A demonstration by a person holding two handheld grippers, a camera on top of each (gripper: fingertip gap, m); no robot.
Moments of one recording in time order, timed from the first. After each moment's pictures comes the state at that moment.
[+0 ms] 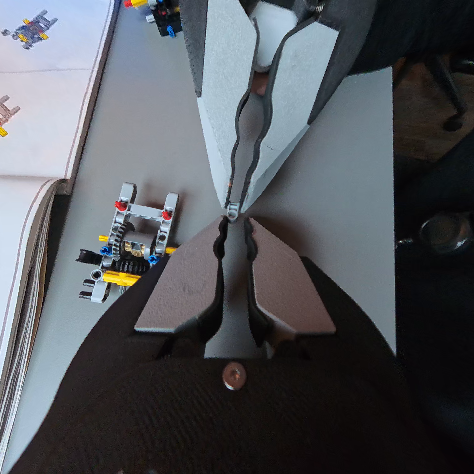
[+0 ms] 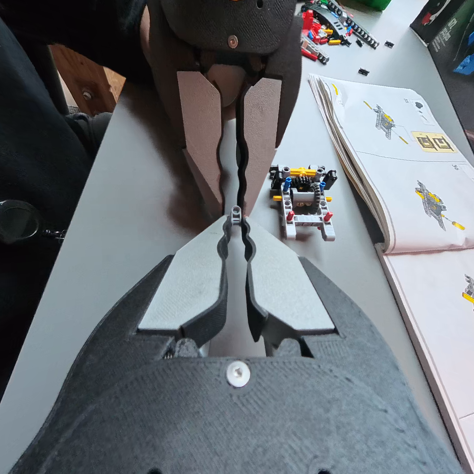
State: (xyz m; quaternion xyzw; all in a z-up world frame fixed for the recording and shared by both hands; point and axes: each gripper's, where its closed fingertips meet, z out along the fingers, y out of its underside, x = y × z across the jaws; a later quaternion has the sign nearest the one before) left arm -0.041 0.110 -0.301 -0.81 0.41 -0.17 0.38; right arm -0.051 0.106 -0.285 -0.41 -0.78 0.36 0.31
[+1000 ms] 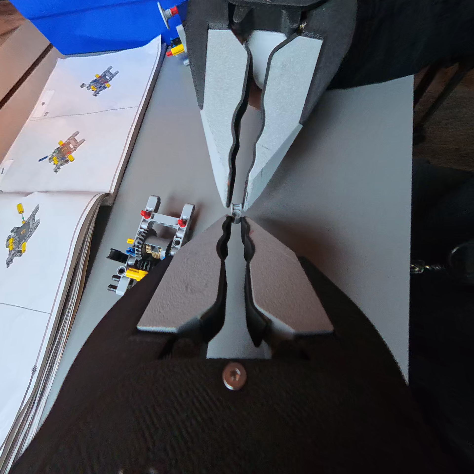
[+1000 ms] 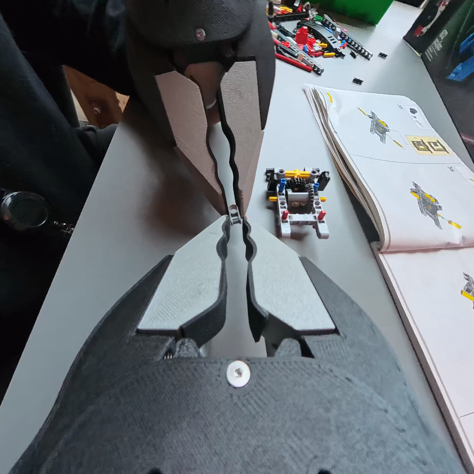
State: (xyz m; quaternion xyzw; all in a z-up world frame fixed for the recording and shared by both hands) left arm -0.042 0.115 -0.287 -0.80 0.40 -0.10 0.44; right arm -0.048 0.111 -0.278 -0.41 -0.77 0.38 0.31
